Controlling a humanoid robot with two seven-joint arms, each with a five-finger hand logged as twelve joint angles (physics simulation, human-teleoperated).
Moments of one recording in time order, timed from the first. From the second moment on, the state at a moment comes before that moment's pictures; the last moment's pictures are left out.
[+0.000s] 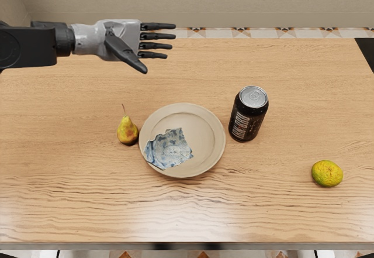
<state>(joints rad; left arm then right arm) -1.30 0.54 -0.17 -0.96 -0.20 -0.61 0.31 -0.07 0.00 -0.13 0.25 0.05 0.26 -0.12</state>
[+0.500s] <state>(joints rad) -1.26 0.54 -0.17 -0.78 0.26 -0.61 0.01 -0.06 0.00 -0.13 0.22 0.05 0.26 -0.12</state>
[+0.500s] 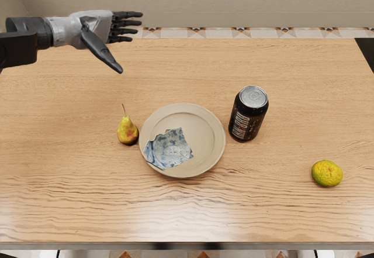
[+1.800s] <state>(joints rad) -0.76 0.60 -0.28 -1.08 0.52 -0.24 -0.31 -0.06 0.00 -0.13 0.22 0.05 0.26 -0.12</state>
